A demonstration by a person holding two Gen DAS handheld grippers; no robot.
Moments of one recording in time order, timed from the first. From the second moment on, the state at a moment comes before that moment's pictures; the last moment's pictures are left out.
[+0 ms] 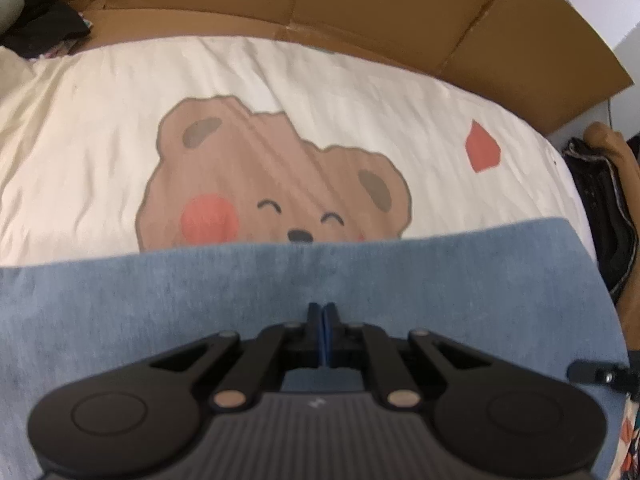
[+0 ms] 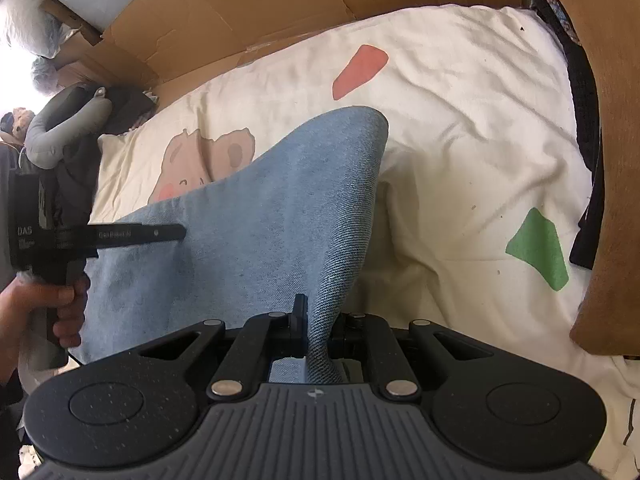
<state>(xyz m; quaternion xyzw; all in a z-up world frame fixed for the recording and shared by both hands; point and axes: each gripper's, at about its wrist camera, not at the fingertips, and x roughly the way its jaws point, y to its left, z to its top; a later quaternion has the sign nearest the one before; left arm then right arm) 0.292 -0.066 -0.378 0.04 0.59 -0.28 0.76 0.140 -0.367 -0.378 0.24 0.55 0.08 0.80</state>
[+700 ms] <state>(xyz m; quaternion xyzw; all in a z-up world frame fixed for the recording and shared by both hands) 0.207 -0.020 -0.378 0.02 0.62 -0.32 0.71 0.147 -0.336 -0.317 0.22 0.55 0.08 0.81</state>
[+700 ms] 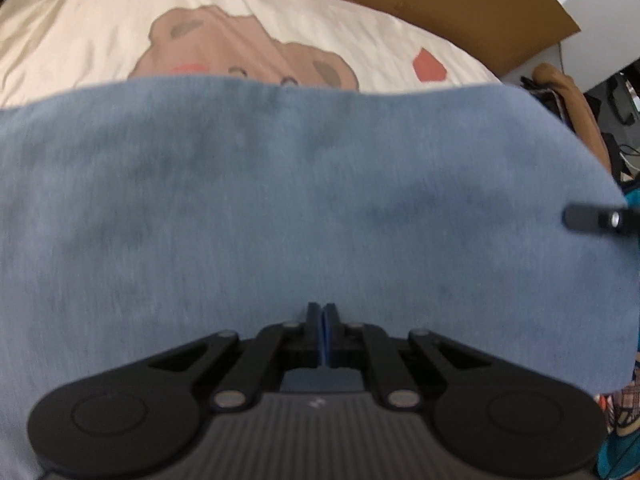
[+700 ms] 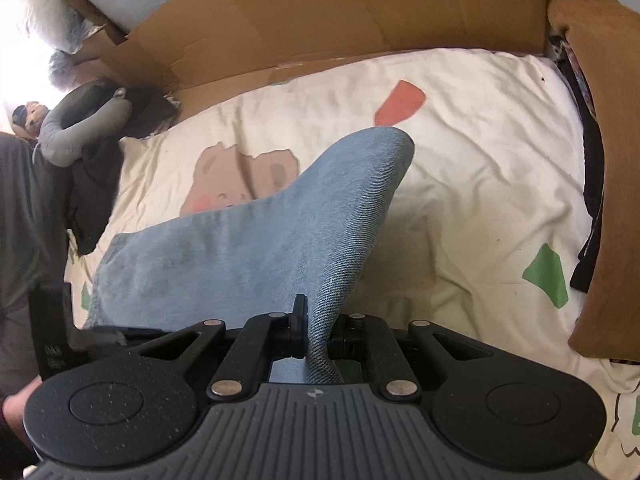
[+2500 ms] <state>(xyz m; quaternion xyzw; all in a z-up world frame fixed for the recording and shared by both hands) 0.216 0.224 -0.314 -0.19 0.56 -0.16 0.79 0.226 -0.091 -0.194 -0.01 0.63 0.11 0.77</state>
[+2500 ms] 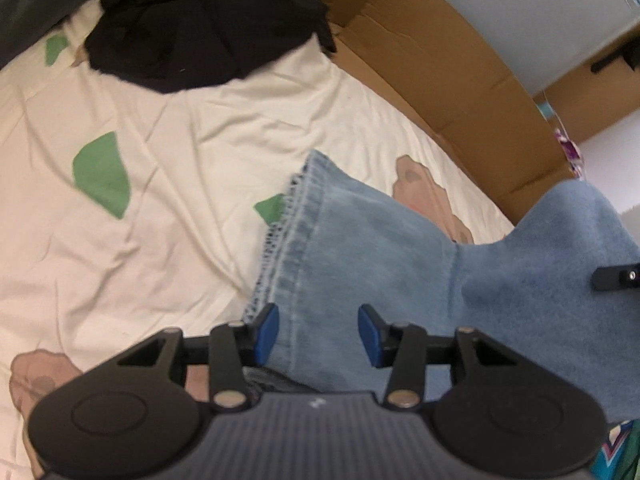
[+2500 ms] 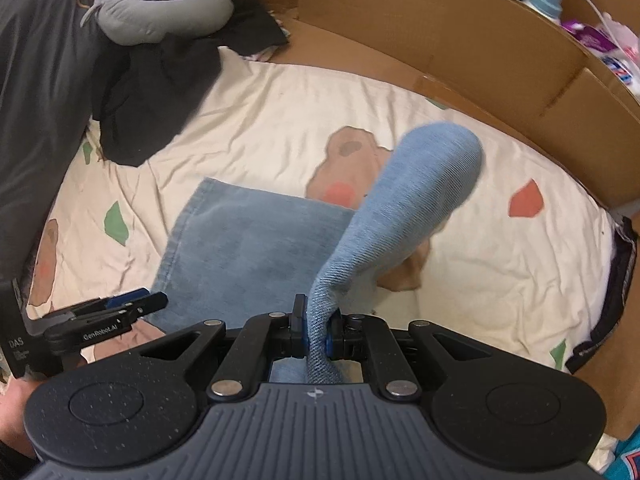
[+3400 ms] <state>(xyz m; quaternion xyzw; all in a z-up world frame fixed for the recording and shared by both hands) 0.203 0.254 -0.351 -0.25 0.55 -0.15 0.78 0.238 0.024 -0.275 0.03 0.61 0.11 0.78</state>
